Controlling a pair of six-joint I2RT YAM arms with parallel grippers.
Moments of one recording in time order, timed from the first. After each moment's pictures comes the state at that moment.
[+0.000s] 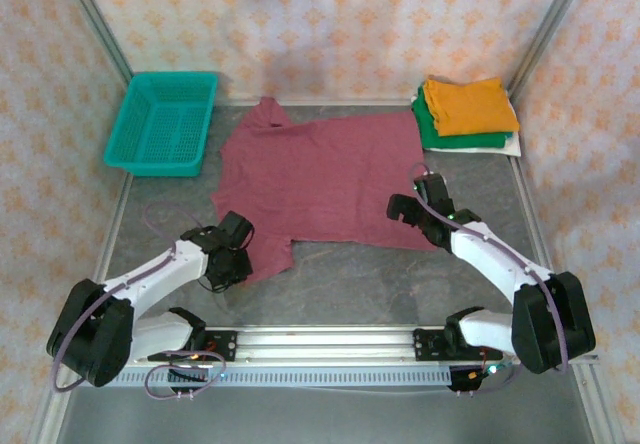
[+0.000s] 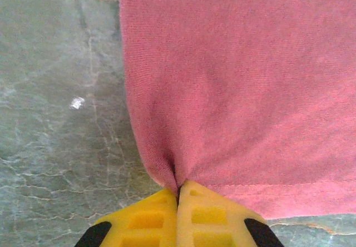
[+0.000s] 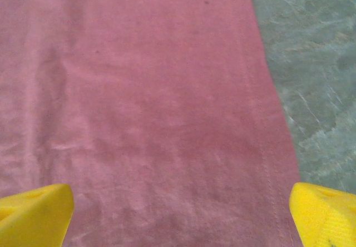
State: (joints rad) left arm -0.42 1.17 0.56 -0.81 -0.01 -0.87; right arm 0.32 1.22 0.68 -0.37 0.15 0.52
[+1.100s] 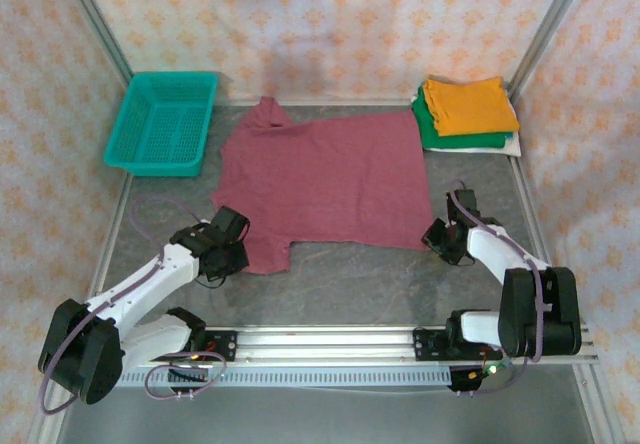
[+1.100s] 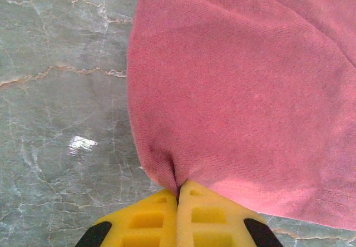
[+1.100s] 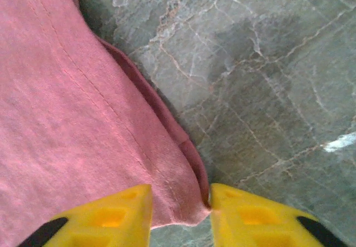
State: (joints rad) left arm -0.42 1.07 0.60 -0.83 -0.11 -0.83; right arm 0.01 1.28 0.57 -0.52 -0.15 0.70
